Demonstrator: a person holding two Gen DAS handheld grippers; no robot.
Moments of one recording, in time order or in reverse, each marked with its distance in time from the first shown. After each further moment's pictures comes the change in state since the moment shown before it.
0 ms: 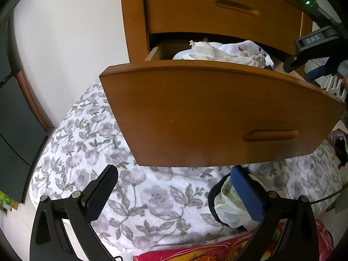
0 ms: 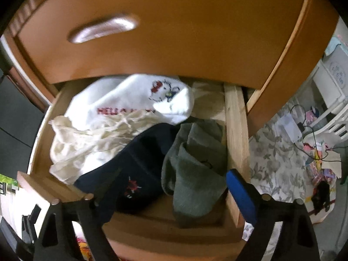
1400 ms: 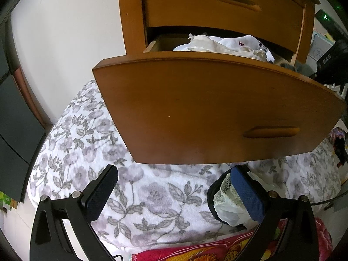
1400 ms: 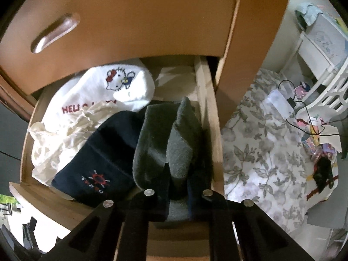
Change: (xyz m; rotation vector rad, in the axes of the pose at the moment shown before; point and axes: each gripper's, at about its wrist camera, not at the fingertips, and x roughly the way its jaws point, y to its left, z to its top) left arm 0.006 -0.001 0.000 0.003 0.029 -0.005; right arm 0.013 -0.051 -0.023 0.141 0.019 -0.039
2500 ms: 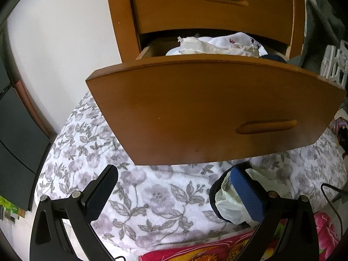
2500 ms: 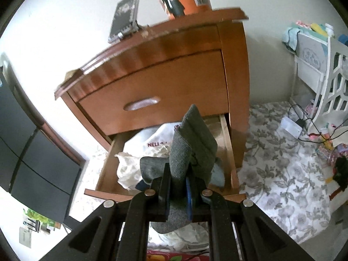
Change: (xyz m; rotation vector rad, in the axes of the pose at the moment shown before) left arm -0.006 -0.009 -0.002 0.056 -0.026 0.027; right arm -0.161 0.005 -0.059 0.079 -0.375 0.278
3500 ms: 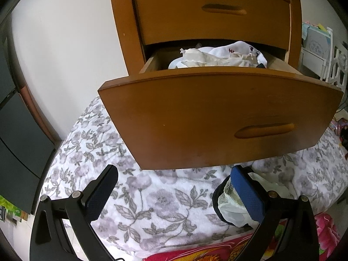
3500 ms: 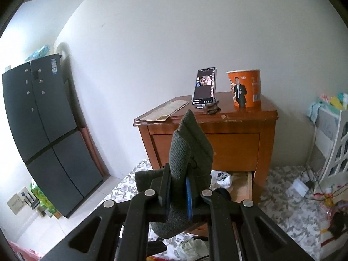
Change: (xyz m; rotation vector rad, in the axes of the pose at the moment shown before) left arm -0.014 -0.003 -0.001 0.013 -0.053 0.034; right arm -0.164 0.081 -0.024 -0.274 -0.318 0.187
